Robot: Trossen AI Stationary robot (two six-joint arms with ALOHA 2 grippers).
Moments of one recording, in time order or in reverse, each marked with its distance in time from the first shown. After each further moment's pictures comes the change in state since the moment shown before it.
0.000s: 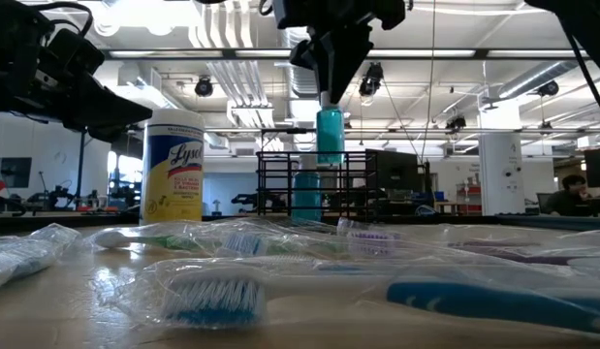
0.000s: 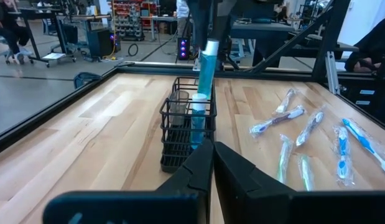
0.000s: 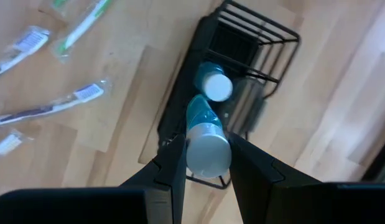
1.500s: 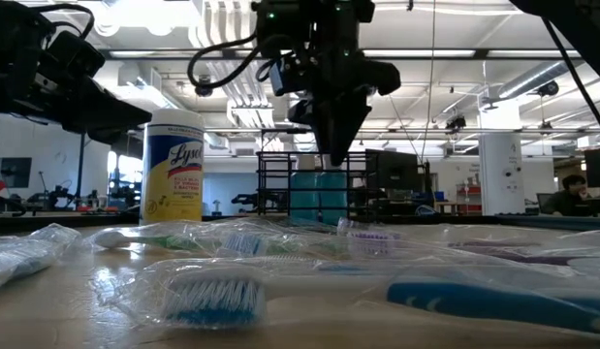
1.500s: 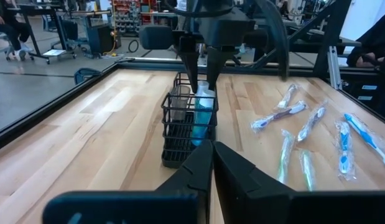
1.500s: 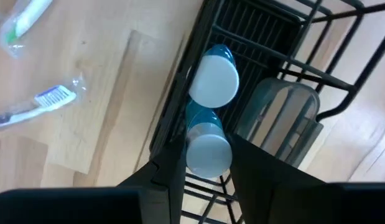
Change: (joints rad) left arm 0.001 0.000 0.000 -0.018 -0.002 0.004; right arm -0.047 0.031 -0.256 0.213 -0.045 -0.018
